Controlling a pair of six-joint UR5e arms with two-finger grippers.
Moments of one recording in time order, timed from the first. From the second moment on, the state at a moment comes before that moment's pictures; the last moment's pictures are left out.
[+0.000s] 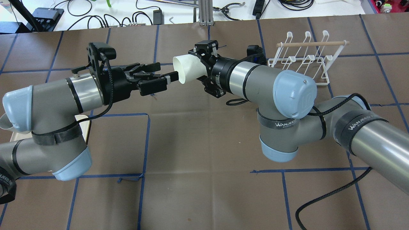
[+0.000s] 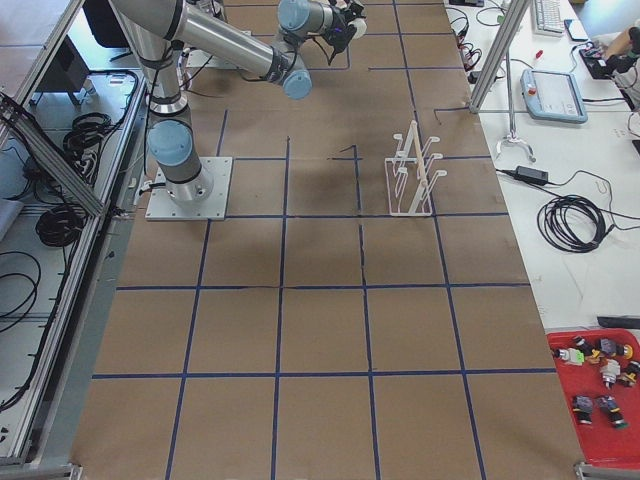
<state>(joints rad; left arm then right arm) -1.36 -1.50 -2.27 -0.14 0.54 0.20 1.80 -1.42 2.07 -3.24 -1.12 1.53</state>
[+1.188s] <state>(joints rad) -1.41 -1.55 -1.82 -0.90 1.34 0.00 1.45 -1.31 1.92 -3.32 -1.21 0.41</state>
